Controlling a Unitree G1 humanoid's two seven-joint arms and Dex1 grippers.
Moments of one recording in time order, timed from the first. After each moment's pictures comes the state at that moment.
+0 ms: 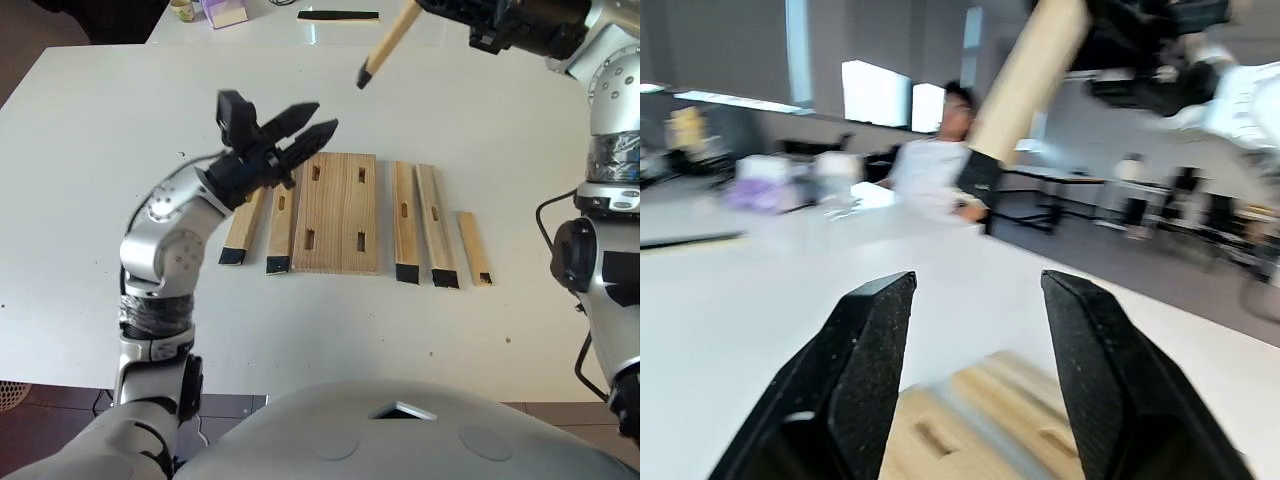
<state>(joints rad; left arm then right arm) -0.19 0.30 0.04 -0.27 -0.60 0.40 -0.56 -0.94 -0.58 0.01 0.40 0.43 0.42 1.23</state>
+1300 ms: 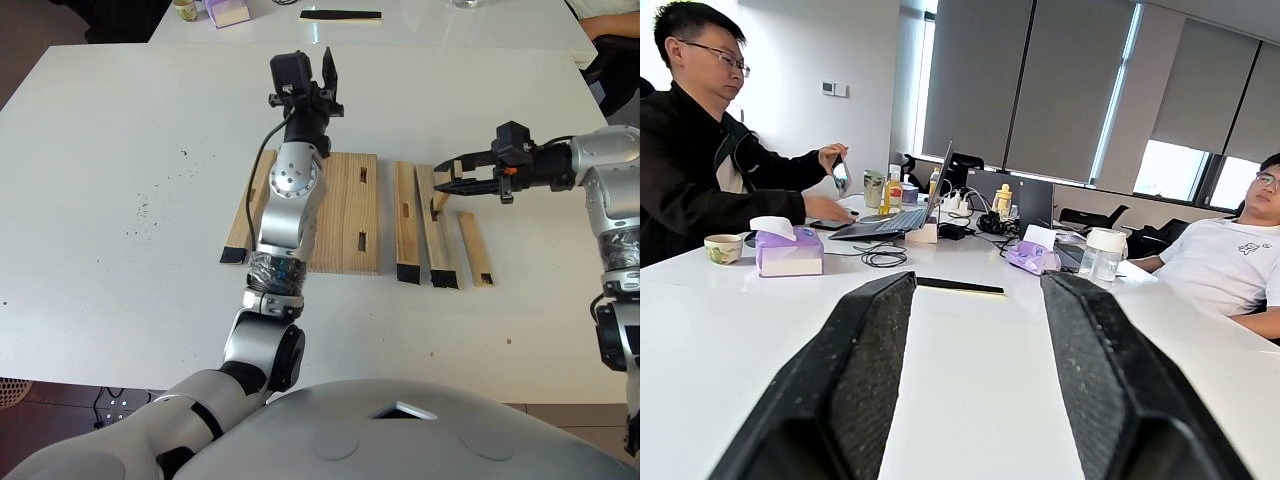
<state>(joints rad) -0.50 -0.16 -0.03 0.14 -0.06 0.07 0.14 -0.55 -0.73 0.12 0.38 0.28 0.07 1.50</state>
